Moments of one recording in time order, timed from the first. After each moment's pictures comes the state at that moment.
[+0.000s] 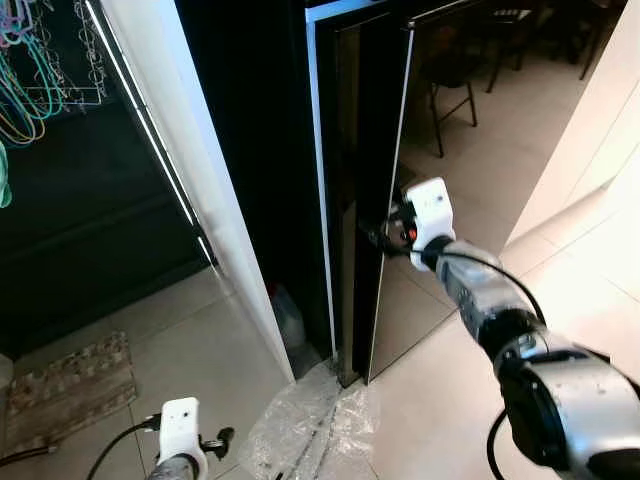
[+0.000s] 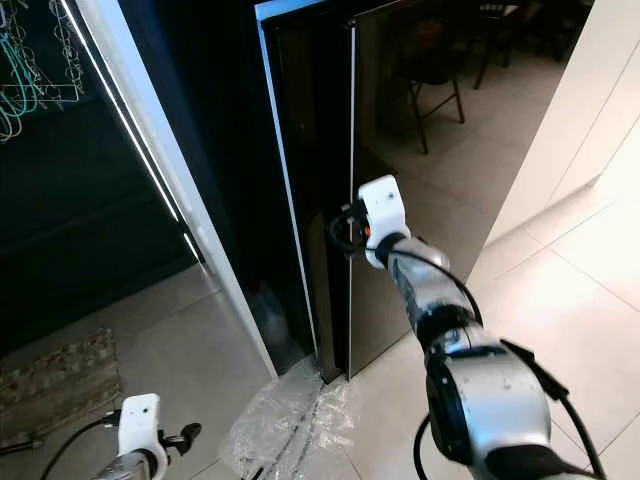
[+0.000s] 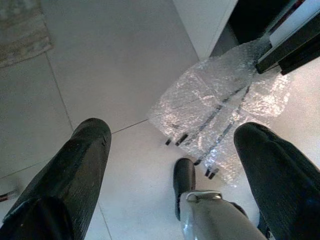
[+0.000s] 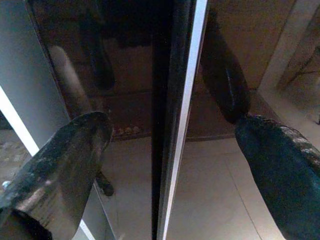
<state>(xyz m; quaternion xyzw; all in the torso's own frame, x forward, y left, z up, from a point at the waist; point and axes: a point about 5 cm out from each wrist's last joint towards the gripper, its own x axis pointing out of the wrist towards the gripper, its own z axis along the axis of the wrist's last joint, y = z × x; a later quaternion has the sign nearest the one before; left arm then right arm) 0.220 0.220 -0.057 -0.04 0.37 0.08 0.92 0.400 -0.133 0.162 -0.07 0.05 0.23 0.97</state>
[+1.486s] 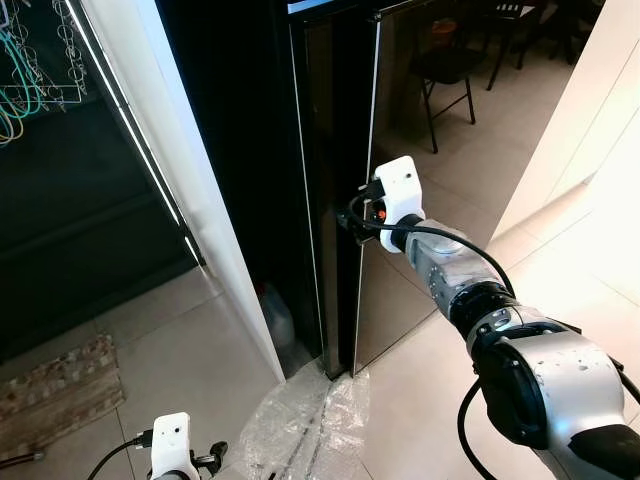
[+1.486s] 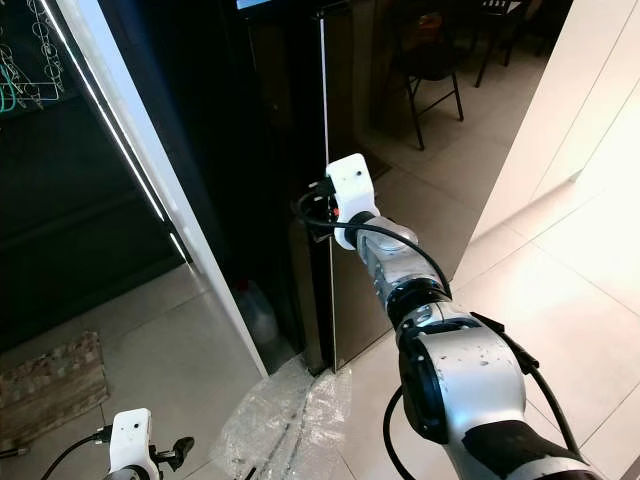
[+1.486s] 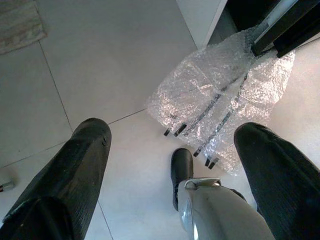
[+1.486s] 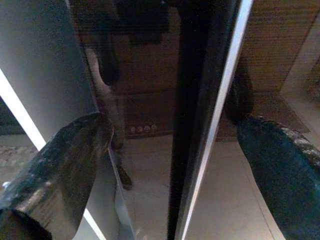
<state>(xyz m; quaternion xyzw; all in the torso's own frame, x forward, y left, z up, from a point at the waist) 0.203 0.225 -0.065 -0.04 0.38 0.09 0.92 0.406 -0.086 0.182 -0.06 0.06 0.26 0.96</state>
